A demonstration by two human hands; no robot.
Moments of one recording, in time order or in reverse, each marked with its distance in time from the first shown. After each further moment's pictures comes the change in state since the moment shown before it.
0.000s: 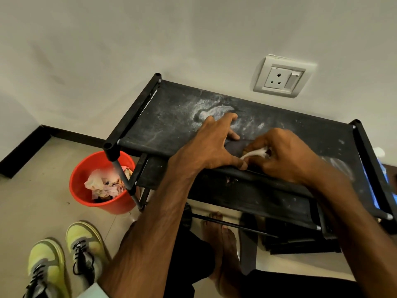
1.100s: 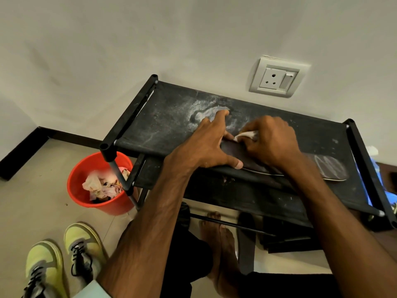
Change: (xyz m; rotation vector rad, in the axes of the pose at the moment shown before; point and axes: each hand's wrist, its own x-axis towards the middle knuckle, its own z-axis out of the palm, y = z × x) left_hand -0.001 0.002 -0.001 0.001 -0.050 -0.041; right_hand 0.031 -0.001 0.013 -0.173 0.298 0.113
